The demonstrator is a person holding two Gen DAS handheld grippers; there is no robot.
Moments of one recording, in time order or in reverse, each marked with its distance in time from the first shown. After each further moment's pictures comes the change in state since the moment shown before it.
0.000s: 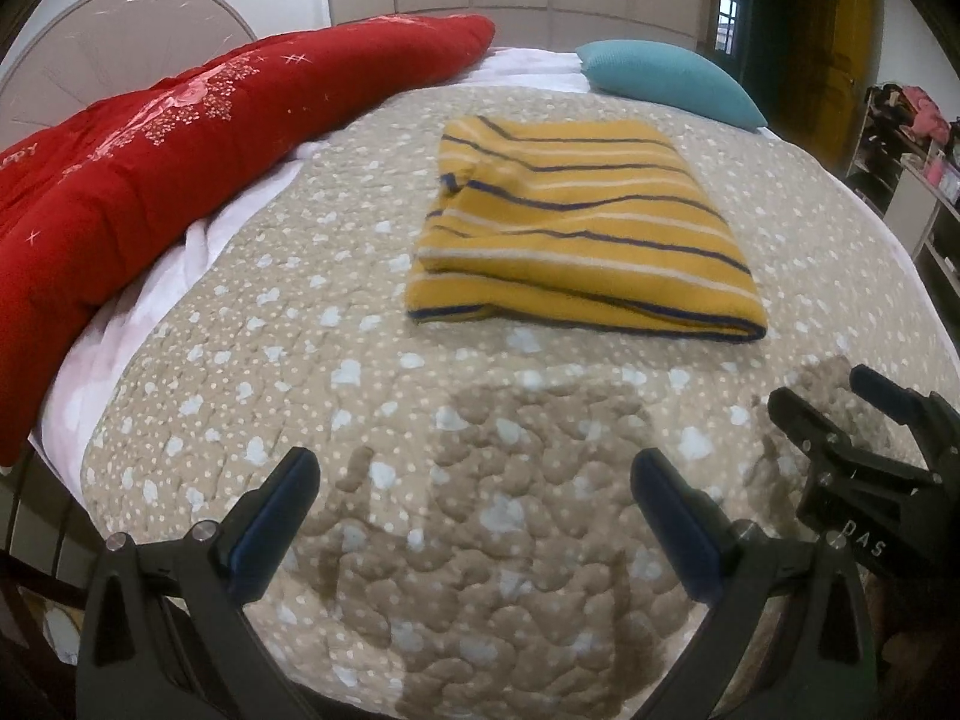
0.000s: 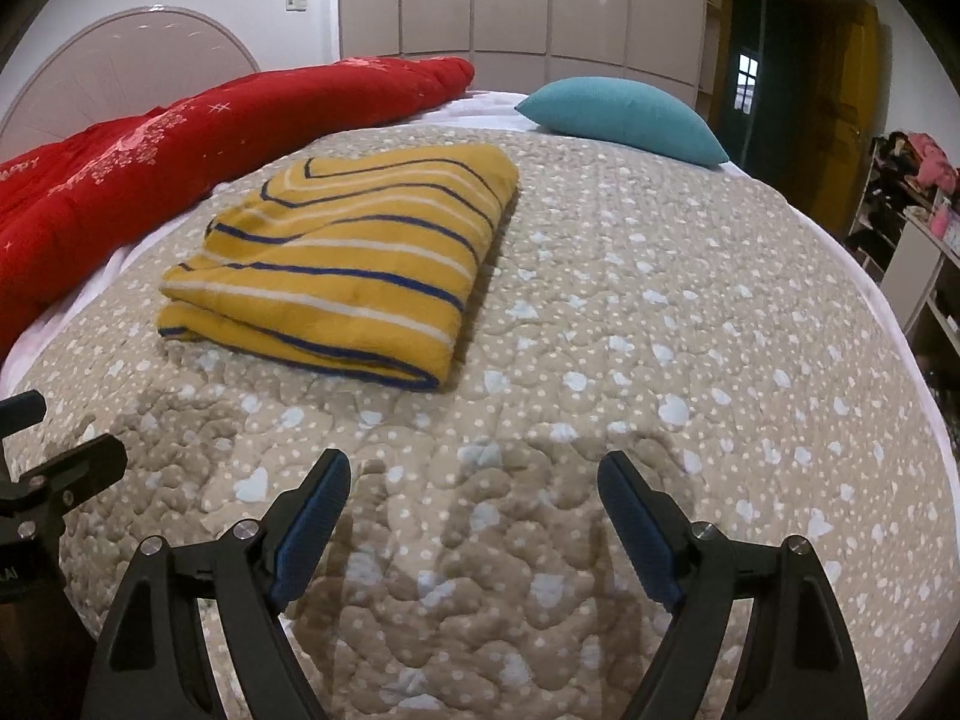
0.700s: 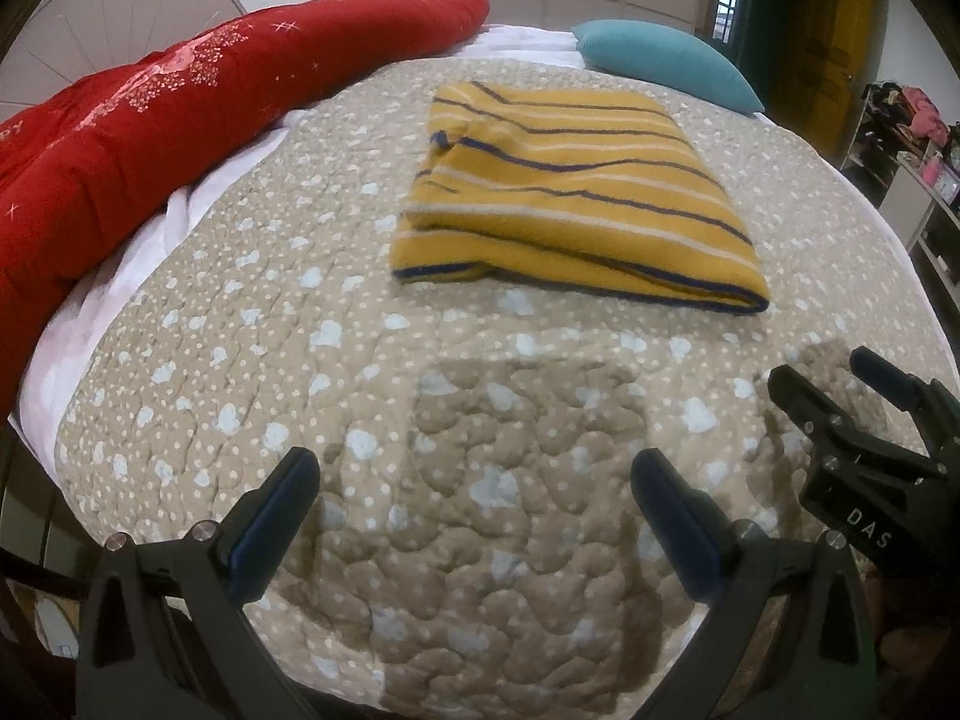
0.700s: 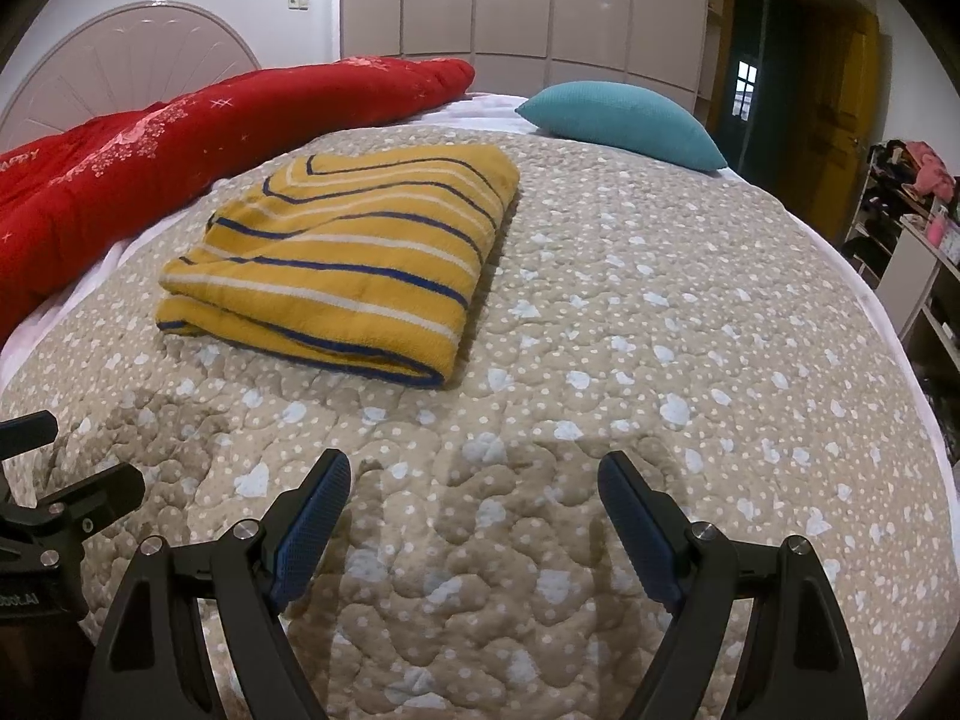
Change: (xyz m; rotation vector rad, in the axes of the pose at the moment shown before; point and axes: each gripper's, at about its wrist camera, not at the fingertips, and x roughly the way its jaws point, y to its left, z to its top) left arm 0.010 0.003 -0.008 -0.015 0.058 -0.043; right arm 0.001 0.003 -0.003 -0.017 -0.005 -0.014
